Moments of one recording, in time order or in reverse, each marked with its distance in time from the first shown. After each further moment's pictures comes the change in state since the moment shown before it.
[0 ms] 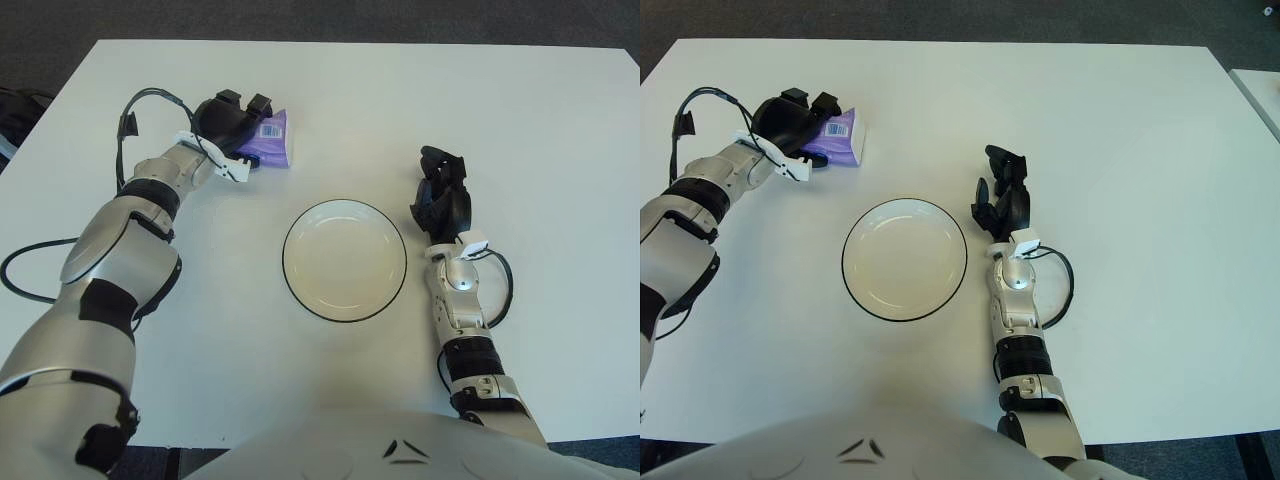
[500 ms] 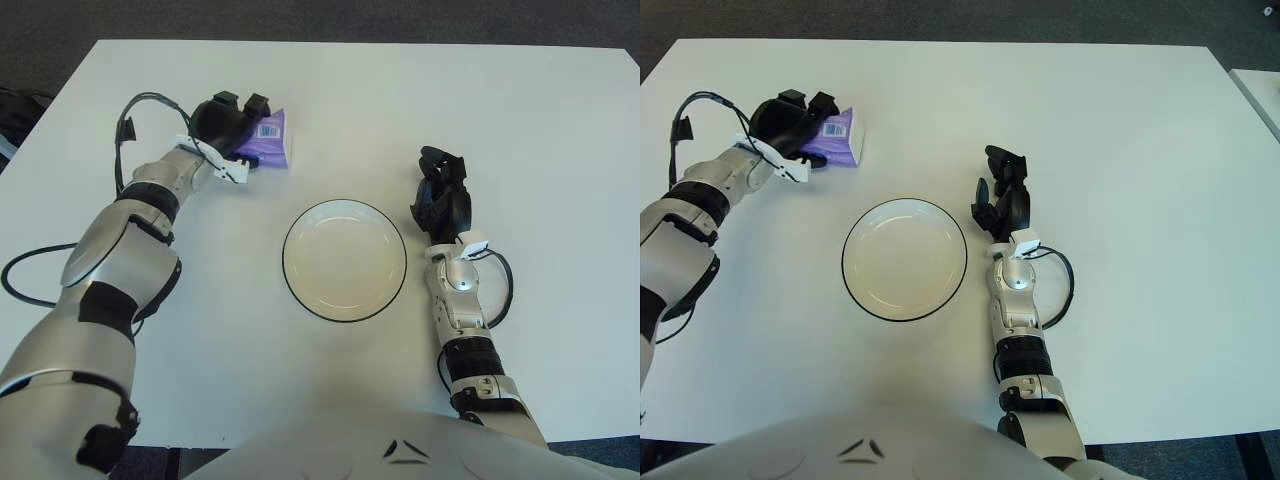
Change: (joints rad) left arm 0.018 0.000 0.038 0.000 -0.035 -0.003 0.023; right arm 0.001 0.000 0.000 -0.001 0.000 0.000 0.000
